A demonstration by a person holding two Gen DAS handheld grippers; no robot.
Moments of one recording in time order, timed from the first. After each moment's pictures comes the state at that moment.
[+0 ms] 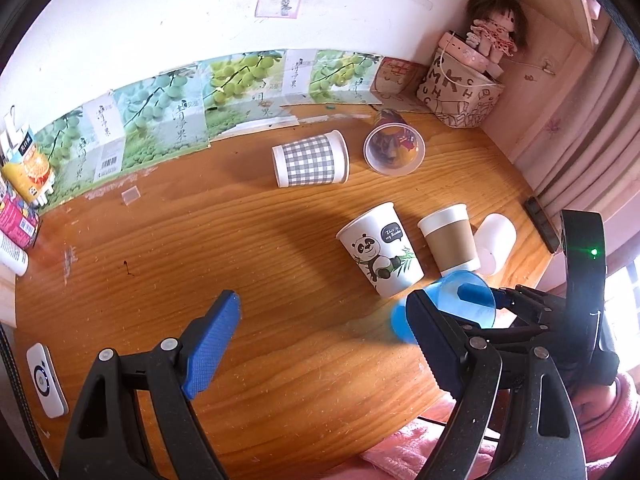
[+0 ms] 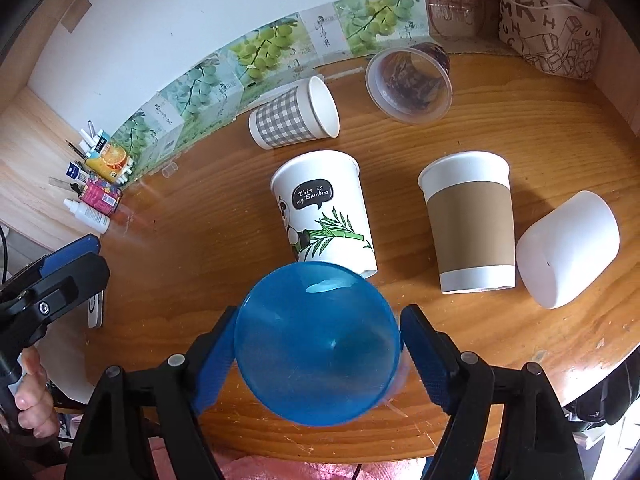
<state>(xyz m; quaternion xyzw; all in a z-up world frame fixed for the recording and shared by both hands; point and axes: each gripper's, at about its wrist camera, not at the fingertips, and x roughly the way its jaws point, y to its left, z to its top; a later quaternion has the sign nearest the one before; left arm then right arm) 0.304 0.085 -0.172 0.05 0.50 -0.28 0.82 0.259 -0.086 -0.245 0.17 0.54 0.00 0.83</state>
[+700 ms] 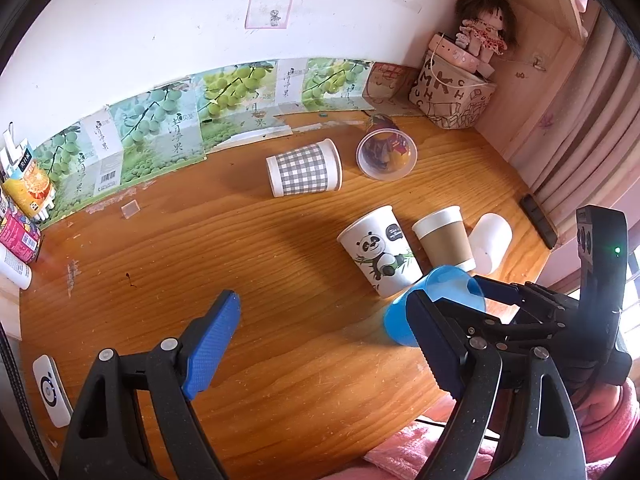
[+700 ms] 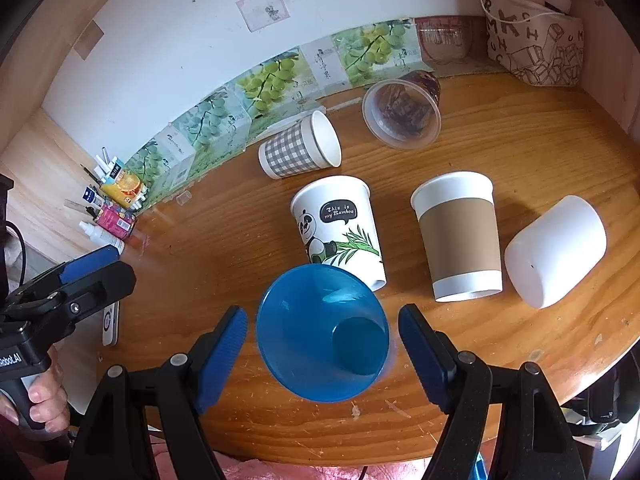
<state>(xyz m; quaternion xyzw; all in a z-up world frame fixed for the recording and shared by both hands) 0.302 0.083 -0.165 0.05 0.49 -0.29 0.82 0.242 -0.091 -0.226 0.19 0.49 0.00 0.85</state>
